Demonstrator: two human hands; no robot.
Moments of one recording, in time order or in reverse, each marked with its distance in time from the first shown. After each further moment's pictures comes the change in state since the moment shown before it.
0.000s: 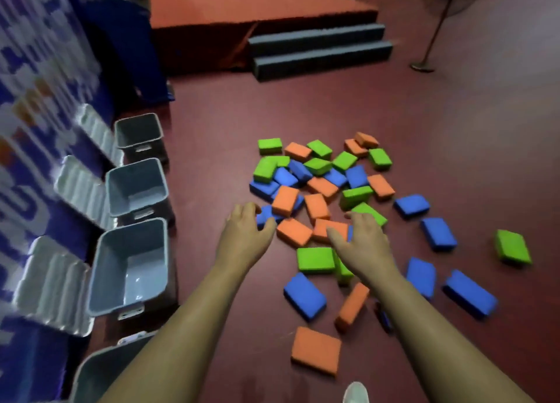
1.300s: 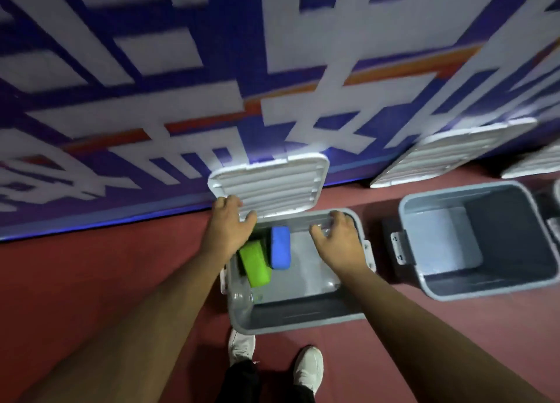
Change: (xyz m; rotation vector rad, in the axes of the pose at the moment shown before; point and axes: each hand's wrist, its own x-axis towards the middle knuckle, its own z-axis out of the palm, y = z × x) left_hand -0.332 -0.673 -0.090 -0.147 0.943 -1.605; right_hand -0.291 -0.392 0.705 -0.291 -1.337 -1.078
